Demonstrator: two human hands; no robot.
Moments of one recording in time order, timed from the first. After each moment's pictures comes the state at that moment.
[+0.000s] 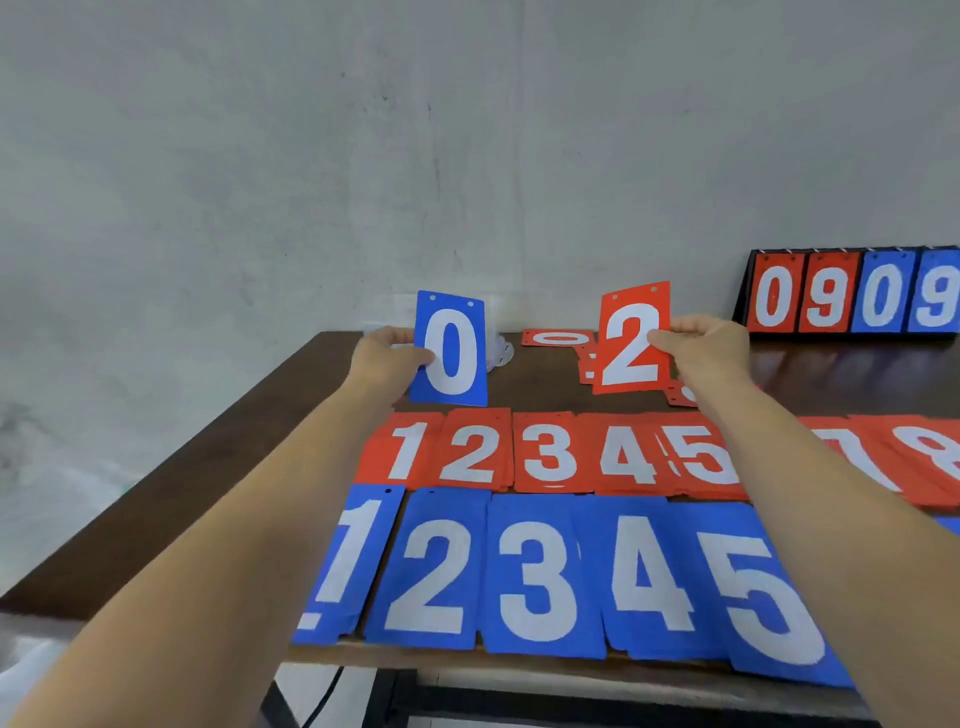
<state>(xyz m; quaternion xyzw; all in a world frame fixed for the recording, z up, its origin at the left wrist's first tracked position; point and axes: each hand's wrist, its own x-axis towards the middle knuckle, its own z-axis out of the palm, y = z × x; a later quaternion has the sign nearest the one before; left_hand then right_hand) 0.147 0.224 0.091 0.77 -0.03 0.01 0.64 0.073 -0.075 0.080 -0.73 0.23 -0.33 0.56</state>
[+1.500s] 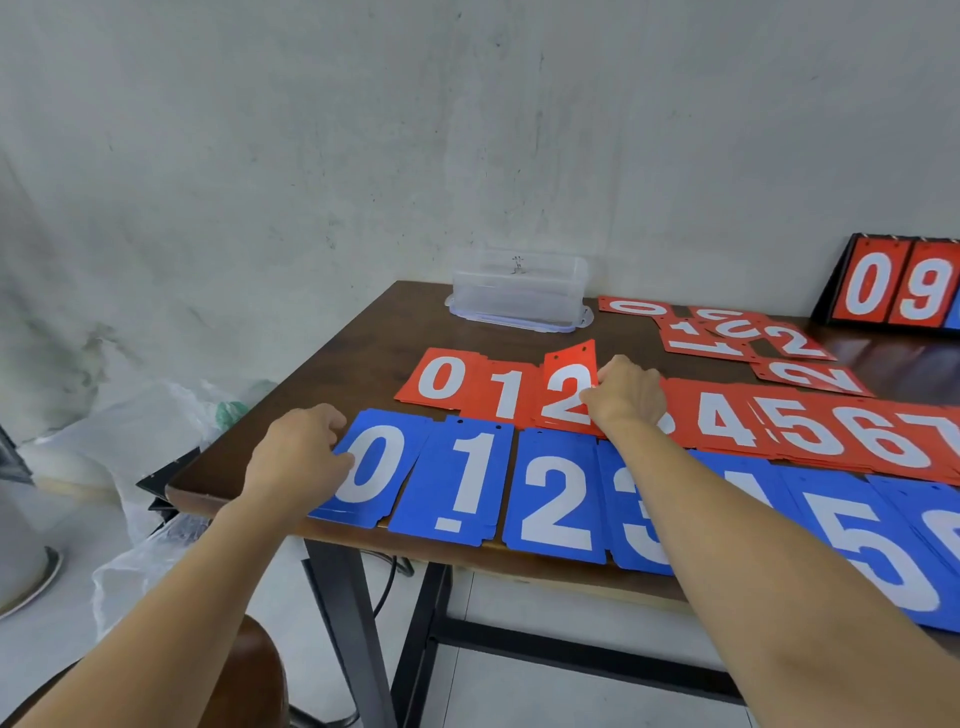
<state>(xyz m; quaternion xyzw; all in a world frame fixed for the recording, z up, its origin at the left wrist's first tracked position) 0.065 0.436 0.005 0.97 0.00 0.08 0.22 0.114 0.109 0.002 -0.93 0.28 -0.18 0.18</state>
